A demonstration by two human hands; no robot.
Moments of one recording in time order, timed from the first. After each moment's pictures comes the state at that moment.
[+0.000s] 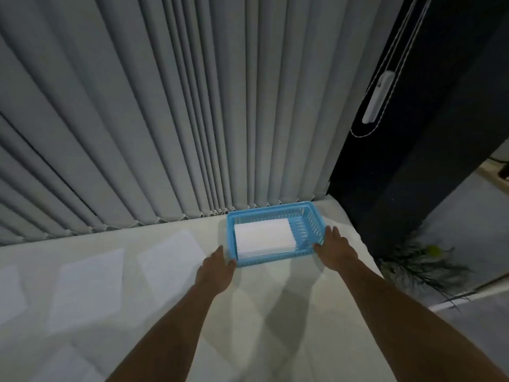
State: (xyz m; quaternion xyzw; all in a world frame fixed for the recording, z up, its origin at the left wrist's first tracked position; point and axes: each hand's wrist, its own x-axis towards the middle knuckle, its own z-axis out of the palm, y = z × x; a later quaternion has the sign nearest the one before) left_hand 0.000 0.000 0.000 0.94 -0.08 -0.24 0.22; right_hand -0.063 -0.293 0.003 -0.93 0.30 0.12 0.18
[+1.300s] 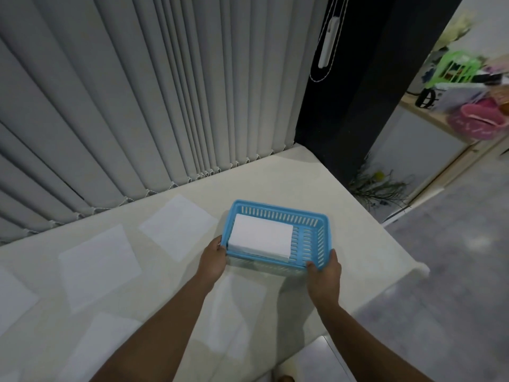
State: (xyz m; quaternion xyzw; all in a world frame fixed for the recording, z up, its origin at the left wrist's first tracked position) left_hand -0.067 0.092 -0.028 0.80 -0.05 -0.33 0.50; right_hand -0.256 -0.072 -0.031 -0.68 0.53 -0.22 0.45
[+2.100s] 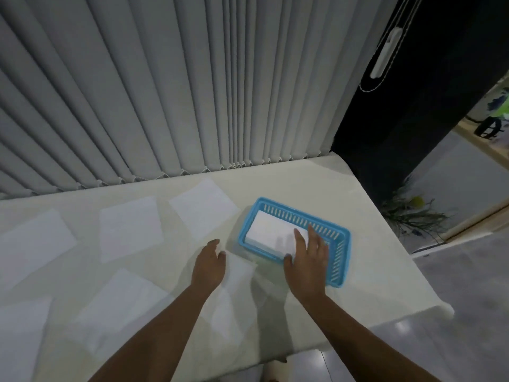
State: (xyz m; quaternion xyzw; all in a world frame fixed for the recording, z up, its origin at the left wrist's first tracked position) left_hand -0.105 0.140 -0.031 0.90 -0.01 -0.20 0.39; right_hand -0.212 -0.046 -0.004 -0.94 0.29 -0.12 0.13
